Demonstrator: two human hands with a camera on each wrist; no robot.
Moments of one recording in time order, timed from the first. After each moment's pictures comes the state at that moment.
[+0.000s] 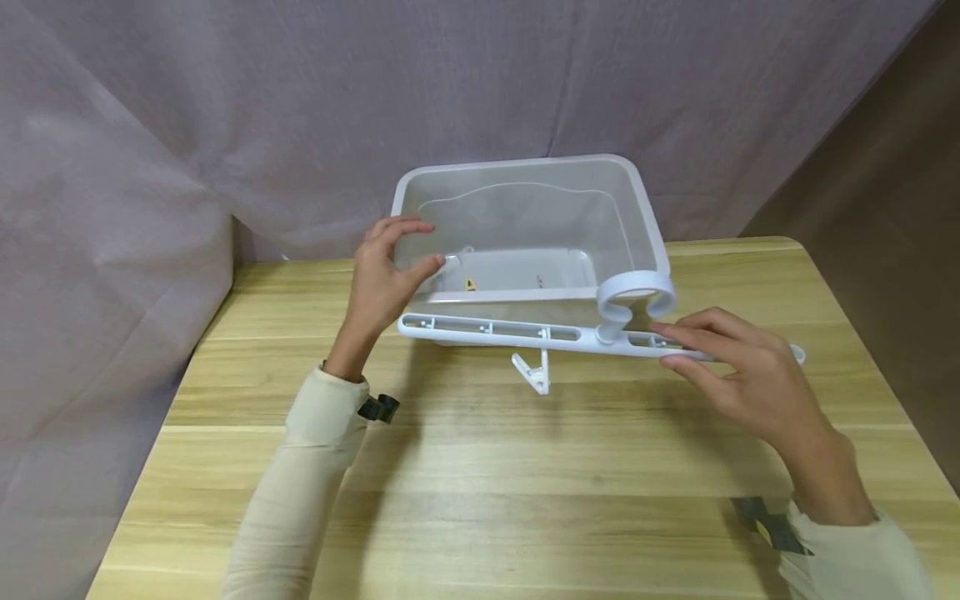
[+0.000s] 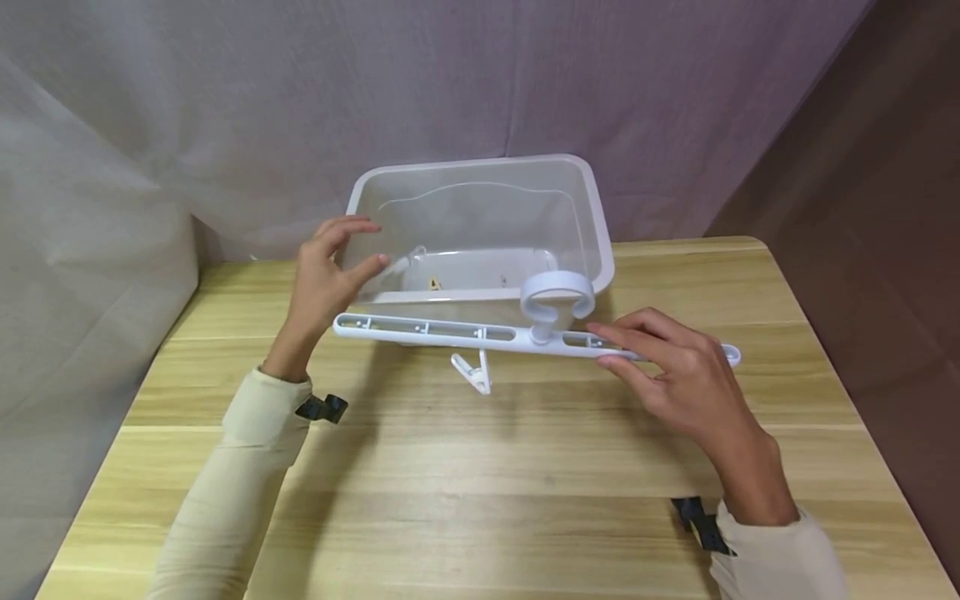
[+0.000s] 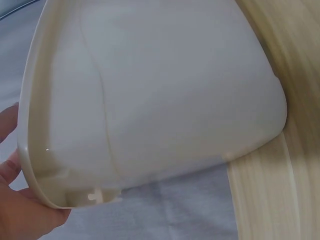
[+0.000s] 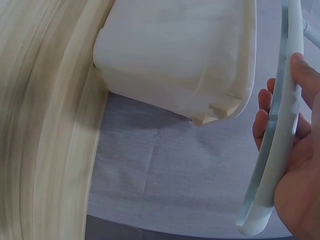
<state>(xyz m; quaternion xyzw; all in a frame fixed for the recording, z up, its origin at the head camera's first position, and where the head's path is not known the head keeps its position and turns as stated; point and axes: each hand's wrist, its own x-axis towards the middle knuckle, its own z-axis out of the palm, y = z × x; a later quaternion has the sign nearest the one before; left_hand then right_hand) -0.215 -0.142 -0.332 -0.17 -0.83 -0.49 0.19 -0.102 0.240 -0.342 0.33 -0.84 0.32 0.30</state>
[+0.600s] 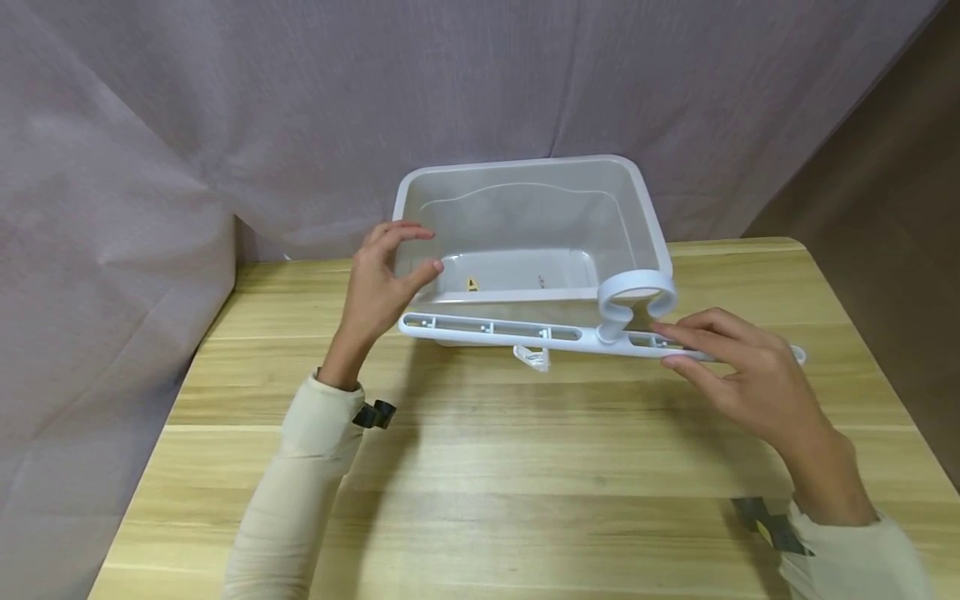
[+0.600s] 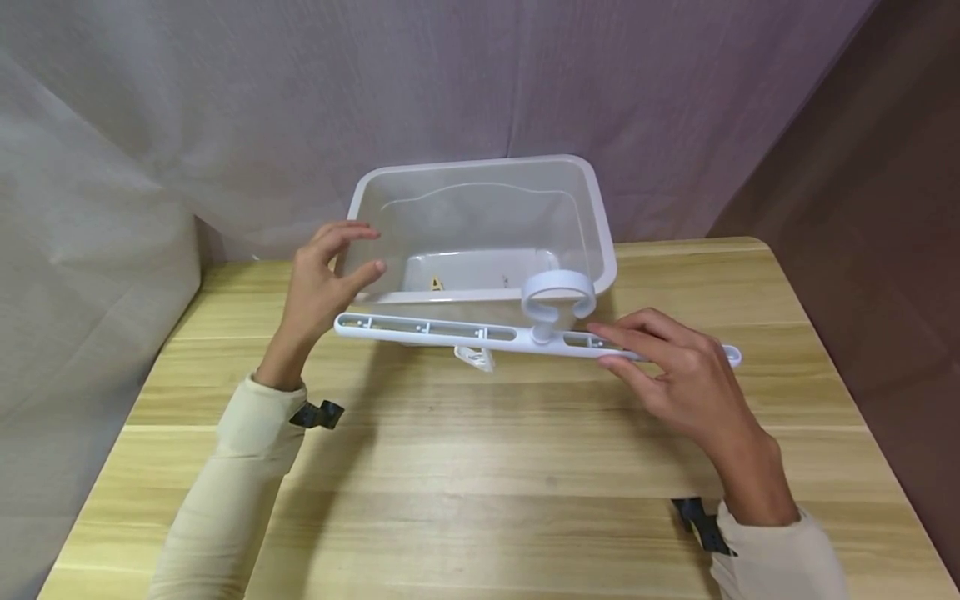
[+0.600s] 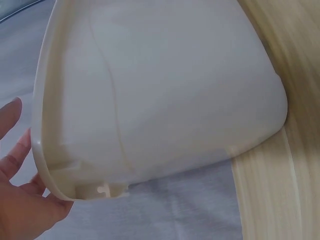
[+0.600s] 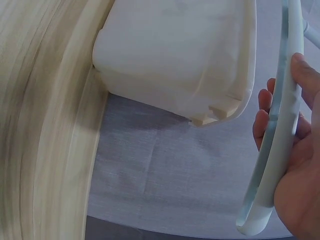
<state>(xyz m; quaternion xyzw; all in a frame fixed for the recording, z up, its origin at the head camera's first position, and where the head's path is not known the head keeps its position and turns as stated) -0.205 -0.148 -0.331 -0.20 -0.82 -0.51 0.17 -0.103 0.240 -0.342 0.33 -0.84 0.32 0.30</state>
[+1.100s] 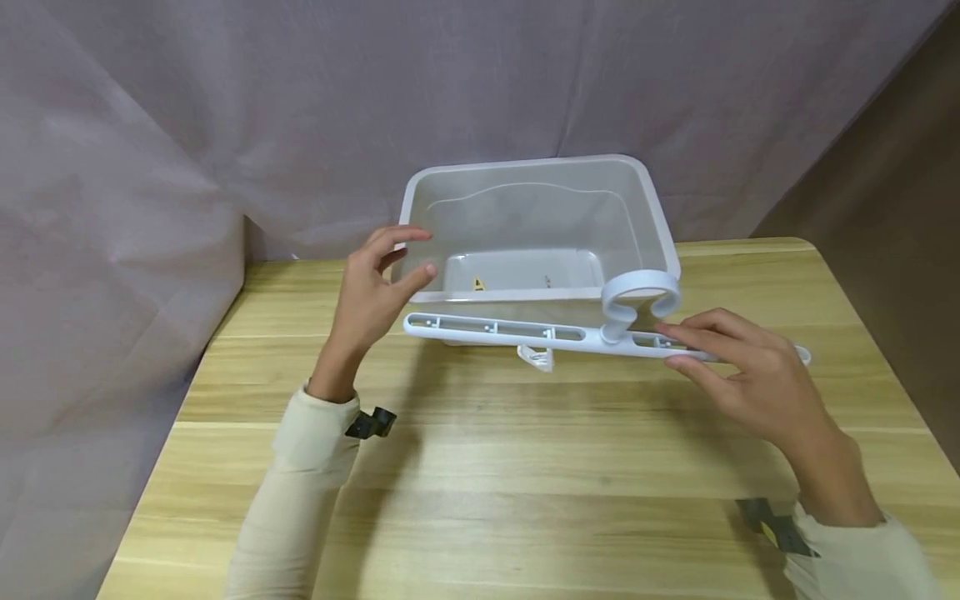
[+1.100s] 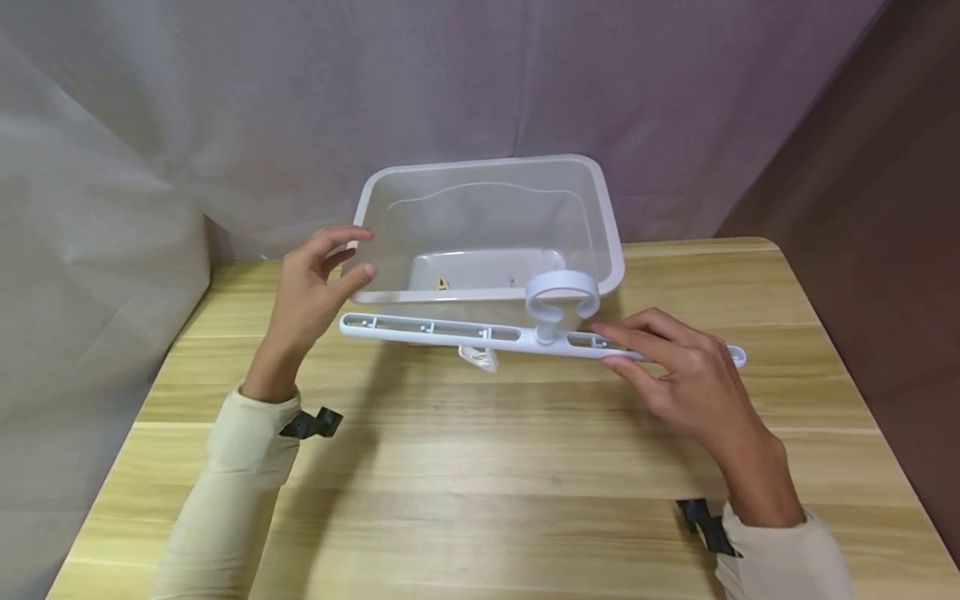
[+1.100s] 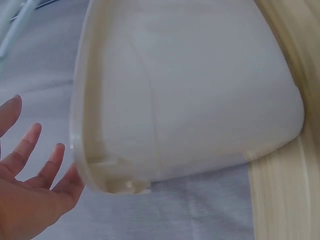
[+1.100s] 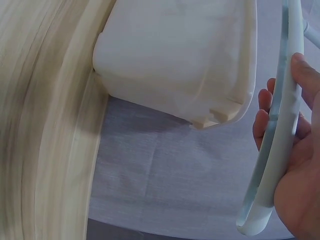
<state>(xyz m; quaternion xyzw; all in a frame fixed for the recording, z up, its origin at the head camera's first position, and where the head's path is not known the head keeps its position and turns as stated) -0.193 -0.152 -0.321 -0.21 -0.78 -0.57 0.15 -0.103 0.239 -0.342 0.33 -0.84 0.32 0.30</state>
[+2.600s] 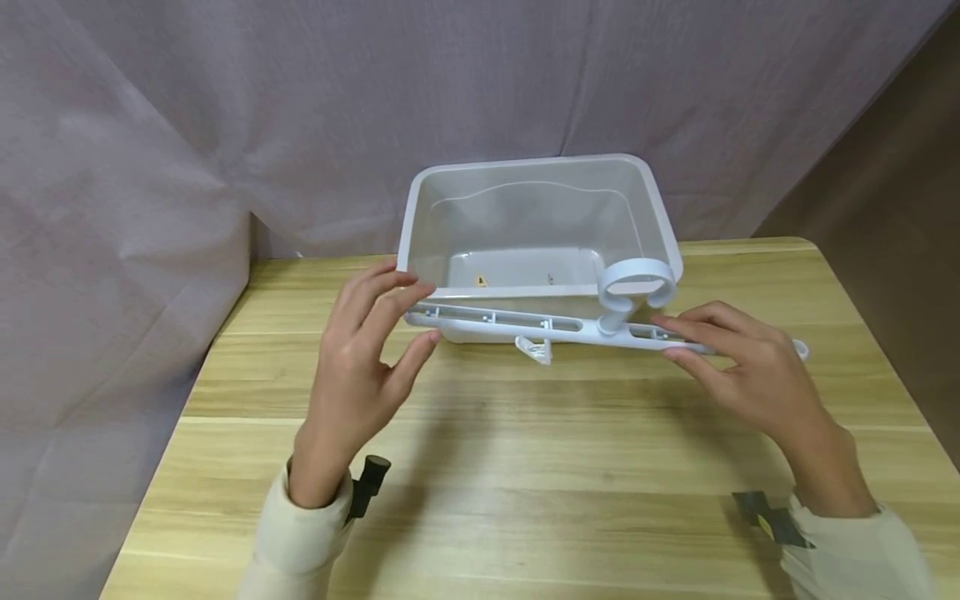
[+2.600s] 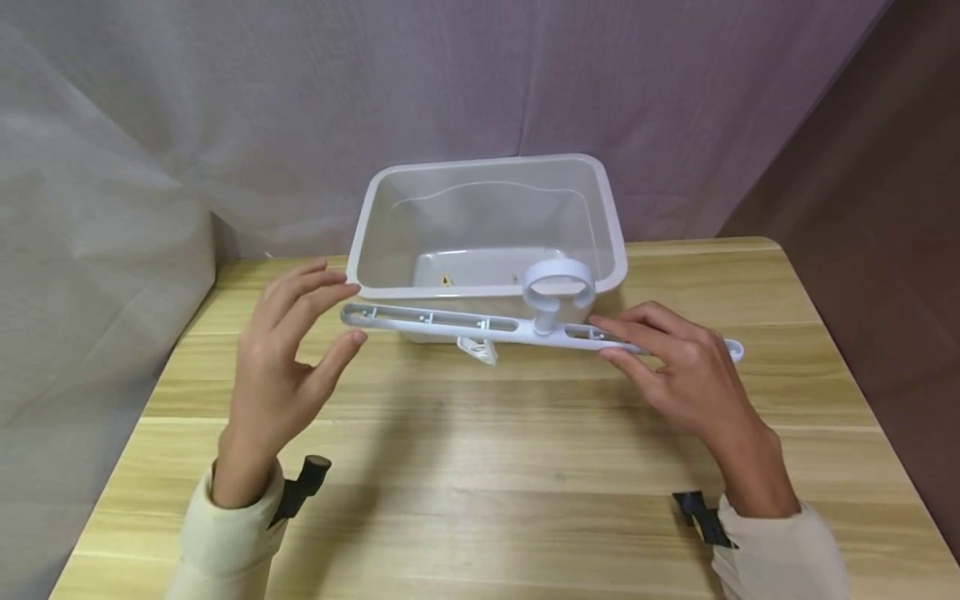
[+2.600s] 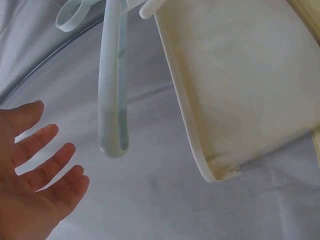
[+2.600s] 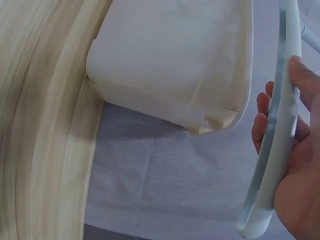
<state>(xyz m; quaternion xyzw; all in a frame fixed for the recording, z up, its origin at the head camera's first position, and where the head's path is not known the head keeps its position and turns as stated) -0.105 -0.143 -0.291 -0.33 -0.80 -0.38 0.34 -0.114 0.238 -0.342 0.33 -0.84 0.31 0.31</state>
